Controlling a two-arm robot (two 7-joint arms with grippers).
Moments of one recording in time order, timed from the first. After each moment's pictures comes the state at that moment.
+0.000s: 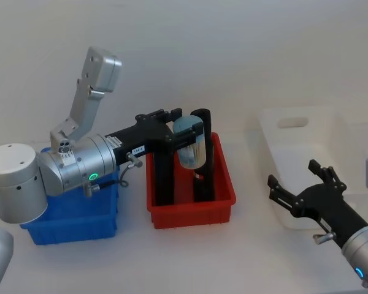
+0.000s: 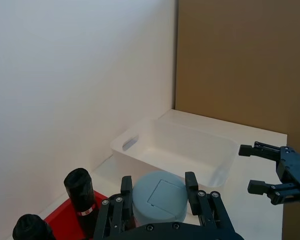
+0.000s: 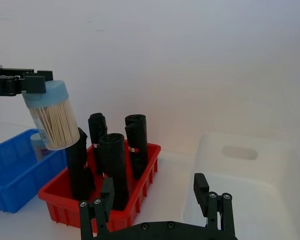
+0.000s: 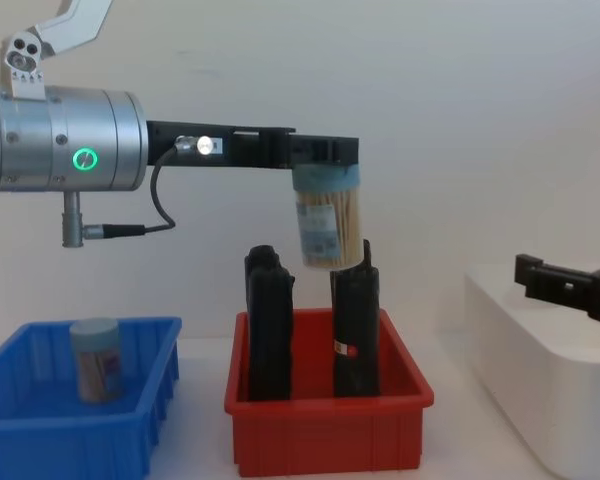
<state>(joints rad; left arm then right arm) -0.57 0.32 0.32 -1.41 -0.40 0.33 -0.68 -0.01 0.34 -0.23 -1.76 0.29 0.04 0.10</state>
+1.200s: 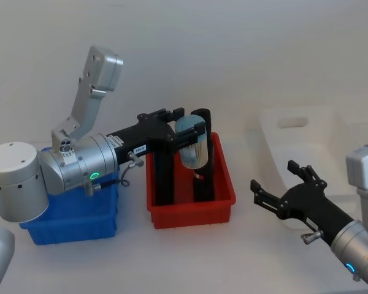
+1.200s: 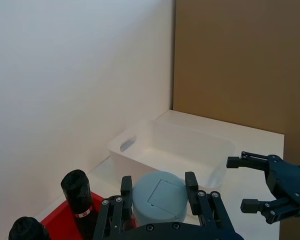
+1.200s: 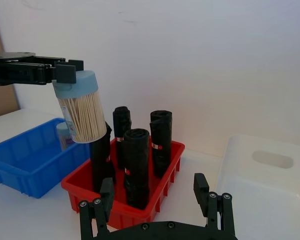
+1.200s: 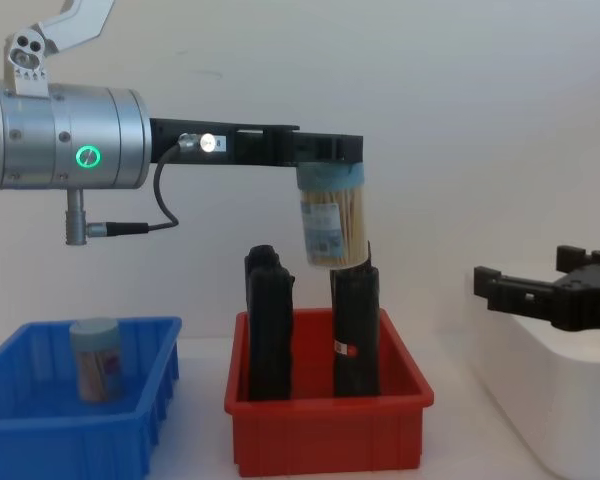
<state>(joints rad) -0.58 0.31 0.32 -1.40 -0.40 0.33 -0.69 0.05 0.33 -0.23 -1.70 0.26 0.06 0.24</state>
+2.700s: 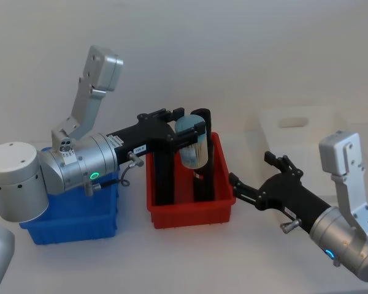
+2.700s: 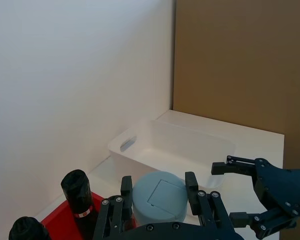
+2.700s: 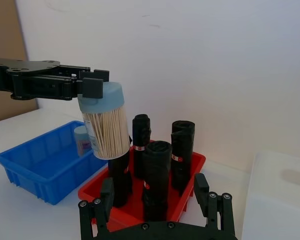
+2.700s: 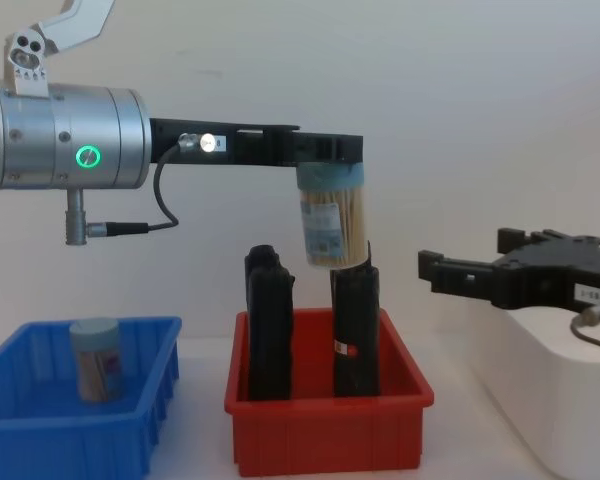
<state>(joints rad) -0.58 0.31 0.32 -1.40 -0.40 0.33 -0.69 0.13 0.27 -0.26 -1.66 0.21 0.10 0.30</state>
